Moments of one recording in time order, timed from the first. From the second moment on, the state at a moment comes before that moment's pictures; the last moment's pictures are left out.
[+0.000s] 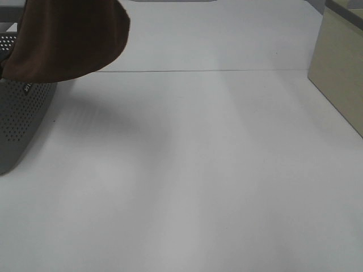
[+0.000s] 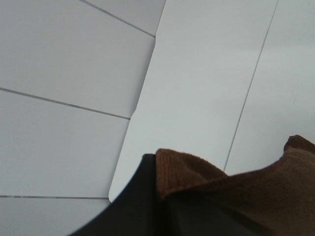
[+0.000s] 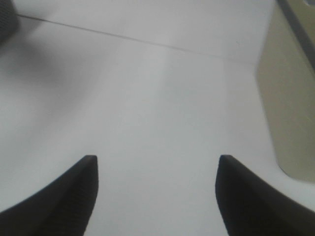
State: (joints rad) left arm -0.68 1.51 -1.87 0.41 0.90 0.69; right arm -0.06 0.23 -0.52 0.44 0.84 -0.47
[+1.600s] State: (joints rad) left arm -0.84 1.61 -1.87 0.47 0.61 0.69; right arm 0.24 1.64 -1.02 1.44 1.10 -1.87
